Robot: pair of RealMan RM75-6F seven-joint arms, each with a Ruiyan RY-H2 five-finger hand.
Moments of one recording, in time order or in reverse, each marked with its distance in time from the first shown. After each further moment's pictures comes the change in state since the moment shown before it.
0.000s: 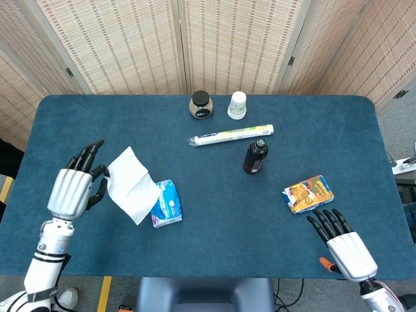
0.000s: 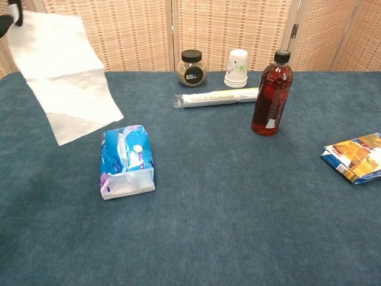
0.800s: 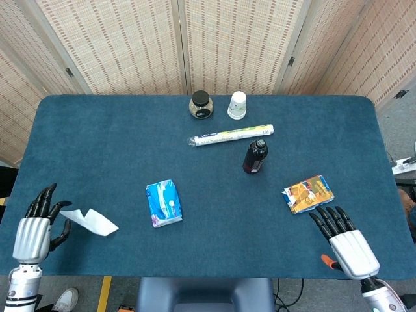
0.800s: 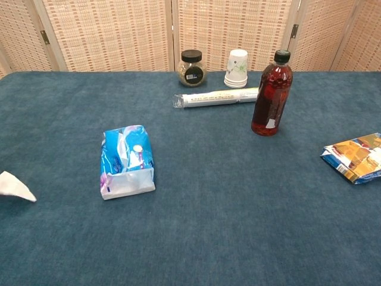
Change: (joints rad) left arm 0.275 -0.169 0.195 0.416 0.133 0.240 -0.327; right arm -0.004 -0.003 0.015 -0.003 0.021 0.005 -0.008
